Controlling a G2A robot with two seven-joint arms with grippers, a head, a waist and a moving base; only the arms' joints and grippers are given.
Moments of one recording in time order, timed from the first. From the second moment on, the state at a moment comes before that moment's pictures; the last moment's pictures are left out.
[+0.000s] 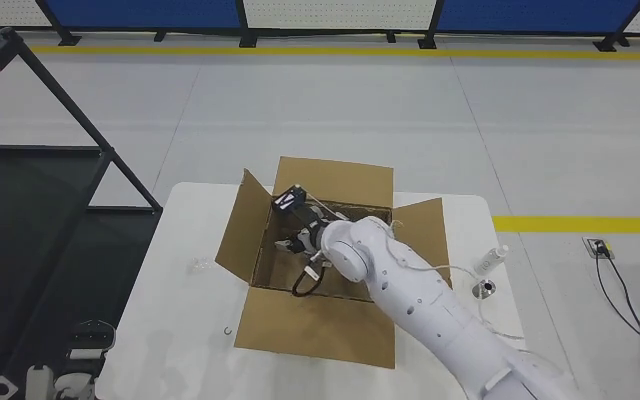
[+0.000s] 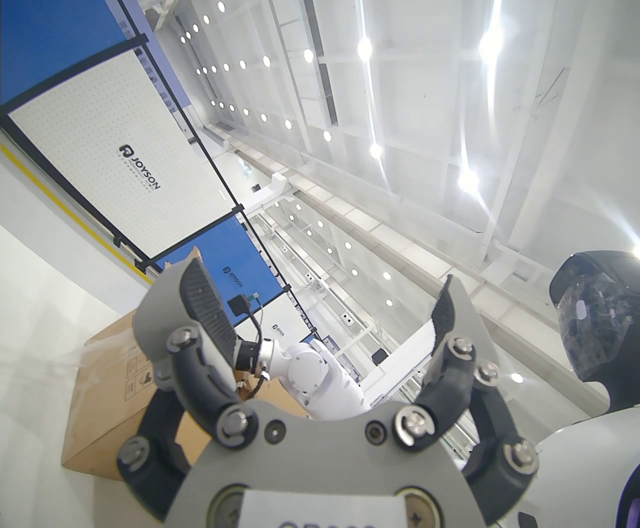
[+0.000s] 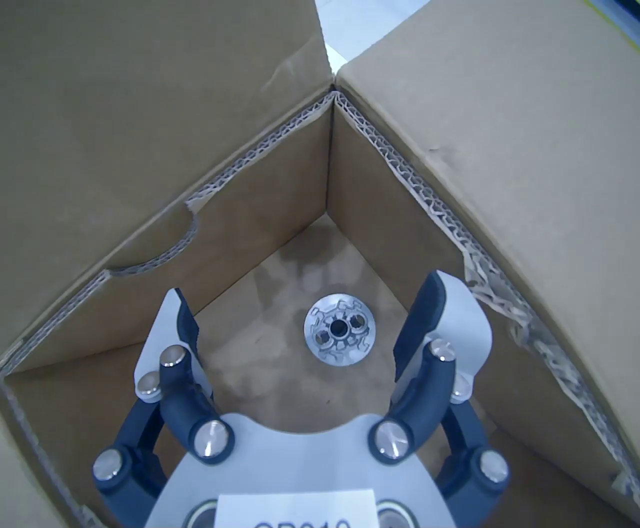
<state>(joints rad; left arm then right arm) 1.92 -1.38 -1.95 -2.07 -0.24 -0.86 -0.18 -0.33 -1.53 0.67 -1.02 -0.92 -0.09 0.69</state>
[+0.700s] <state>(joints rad) 1.92 -1.38 -1.95 -2.07 -0.24 -0.86 -0.18 -1.11 -1.31 1.37 -2.20 -1.39 0.05 0.99</state>
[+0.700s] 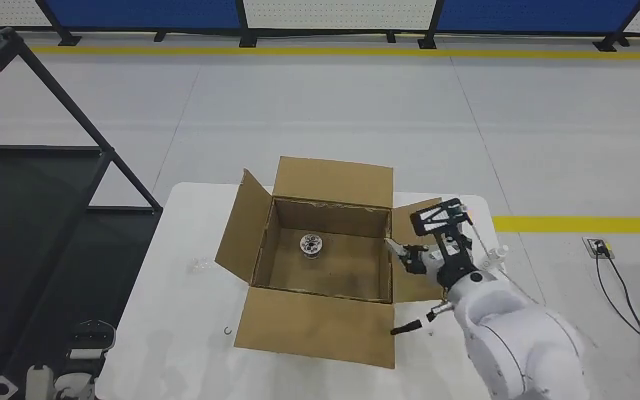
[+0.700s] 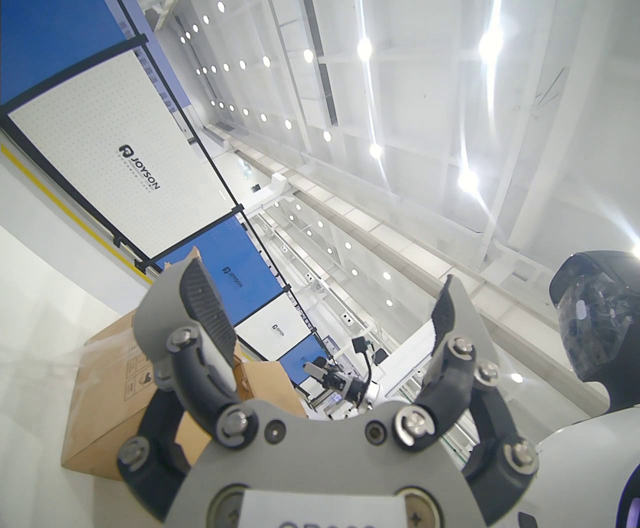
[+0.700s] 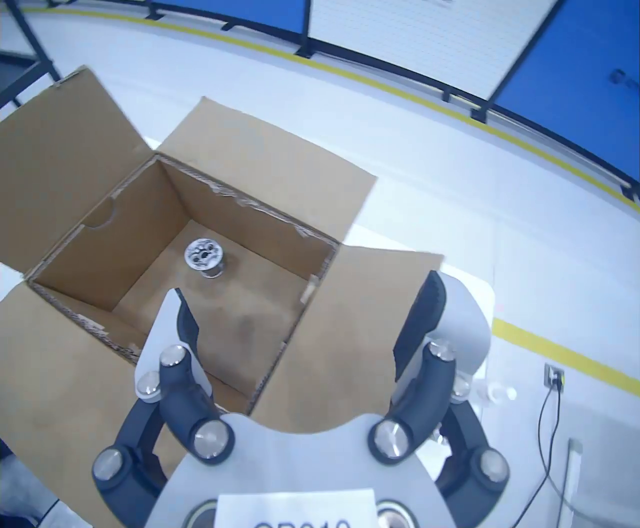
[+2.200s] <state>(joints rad) 1.92 -1.38 -1.95 -2.07 -0.24 -0.86 -0.18 -1.12 -1.29 1.66 -1.56 -1.17 0.22 0.97</state>
